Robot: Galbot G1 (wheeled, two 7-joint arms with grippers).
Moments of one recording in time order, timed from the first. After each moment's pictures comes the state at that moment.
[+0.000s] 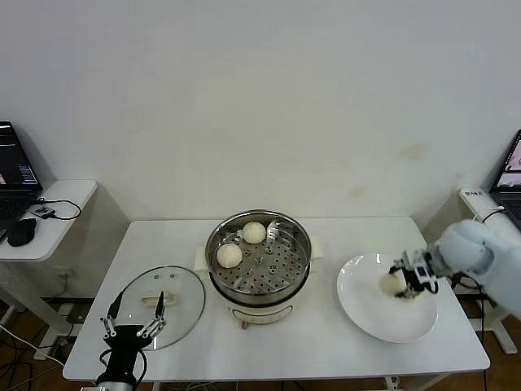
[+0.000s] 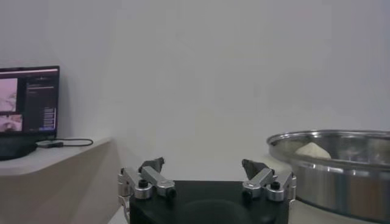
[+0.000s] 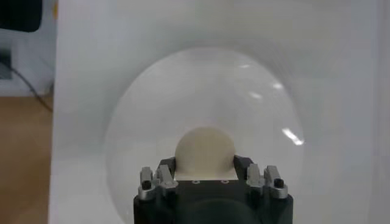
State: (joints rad) left arm 1.74 -1.30 -0.61 -2.08 -0.20 -0.20 -0.11; right arm -0.08 0.40 -0.65 1.59 -0.06 -0.29 -1.05
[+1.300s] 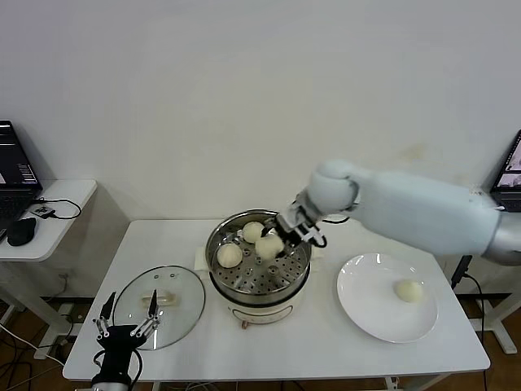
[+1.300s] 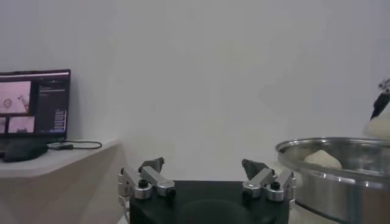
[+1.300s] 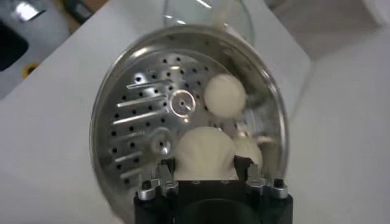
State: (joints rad) left arm 1.75 -1.33 -0.64 -2.09 -0.21 -0.21 -0.11; right arm 0.46 0.99 -1.17 1.52 0.12 -0.09 -0.96
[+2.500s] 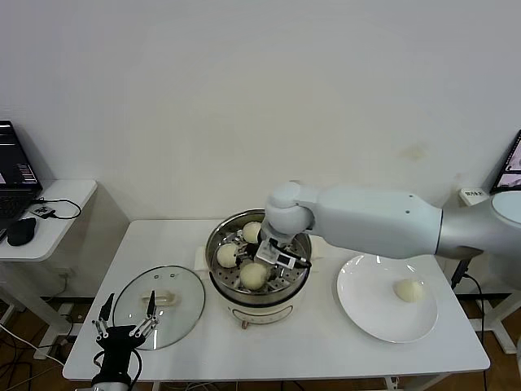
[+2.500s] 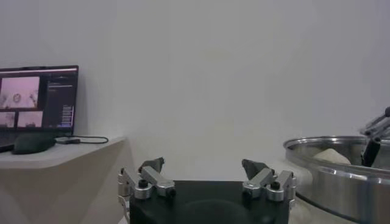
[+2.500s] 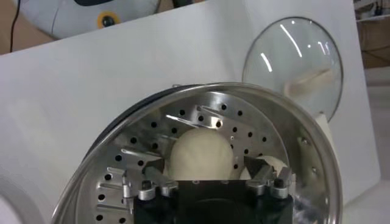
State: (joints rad) left arm 1.74 -1.33 -0.64 -2.06 -0.22 -0.22 -0.12; right arm 0.48 1.13 -1.26 1.51 -0.07 0.15 -1.00
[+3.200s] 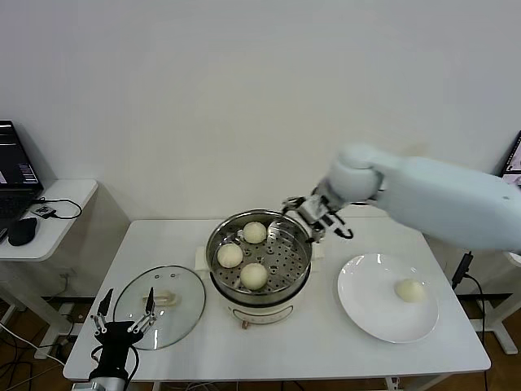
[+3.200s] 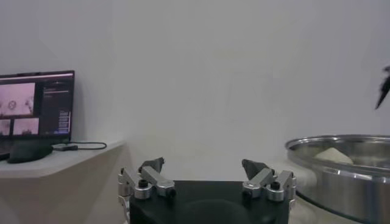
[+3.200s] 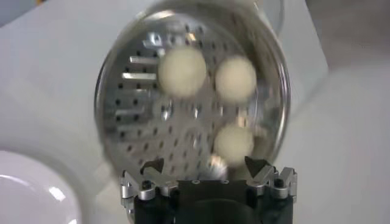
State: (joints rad) left arm 1.72 -1.29 -0.64 -2.04 -0.22 -0.22 -0.11; right arm 0.54 0.78 -1.15 1.62 0.03 -0.17 -1.00
